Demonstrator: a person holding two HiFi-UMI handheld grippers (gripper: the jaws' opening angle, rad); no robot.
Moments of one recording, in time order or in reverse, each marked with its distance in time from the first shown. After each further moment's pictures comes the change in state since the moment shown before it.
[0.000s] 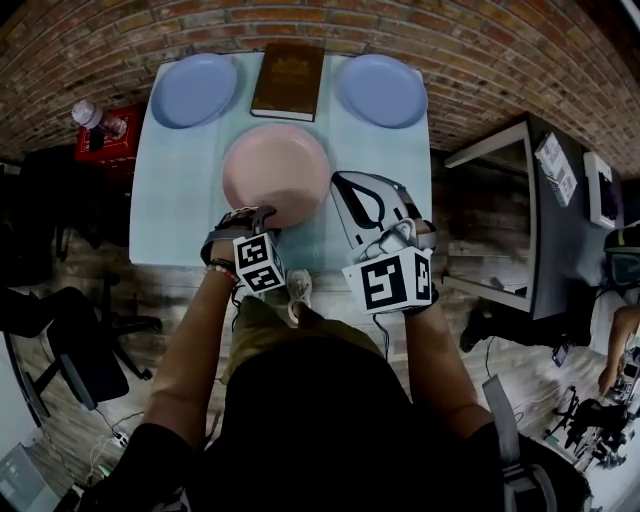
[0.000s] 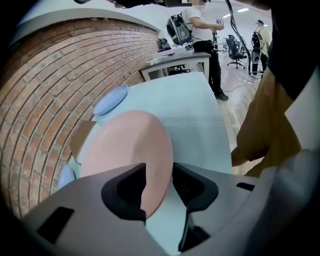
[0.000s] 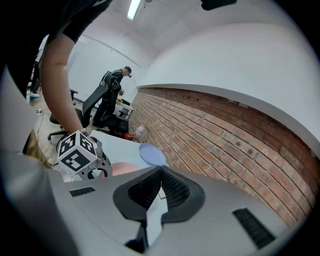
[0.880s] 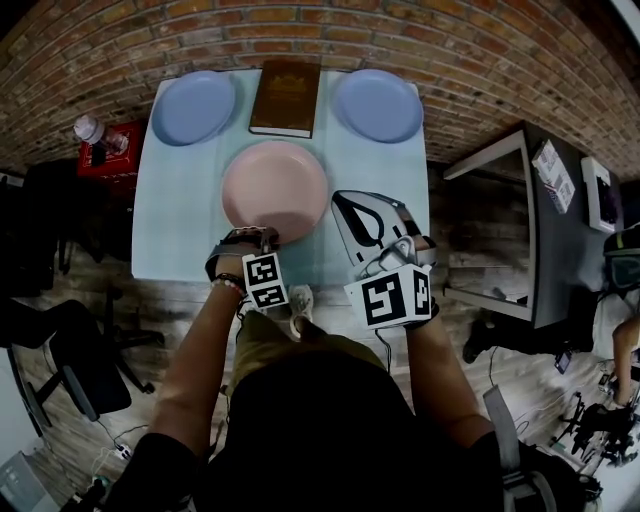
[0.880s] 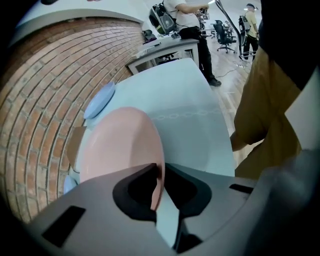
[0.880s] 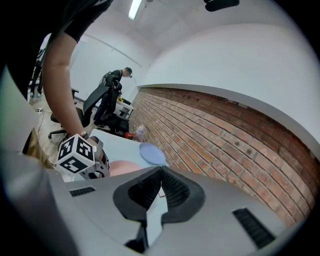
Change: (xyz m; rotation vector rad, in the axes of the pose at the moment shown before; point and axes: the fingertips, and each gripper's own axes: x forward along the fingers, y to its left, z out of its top) left arm 0.009 -0.010 -0.002 0.138 0.081 -0.006; right arm -0.008 -0.001 -0.005 -0.011 0.003 -0.001
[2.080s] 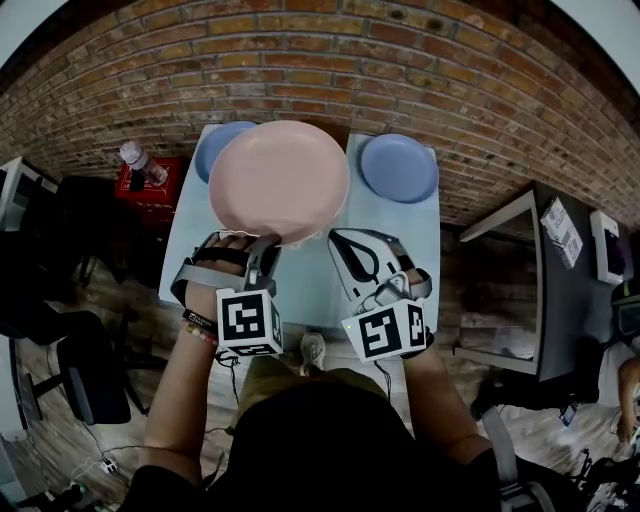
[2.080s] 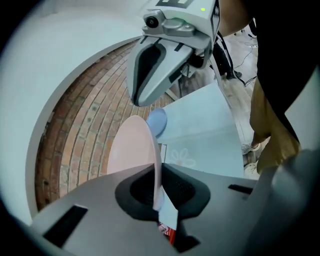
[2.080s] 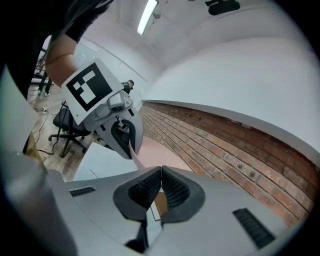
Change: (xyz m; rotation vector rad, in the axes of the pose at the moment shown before) left arm -0.231 0.135 0.030 0.084 -0.009 0.418; right arm -0.002 -0.005 0.071 -0.052 -0.178 0.012
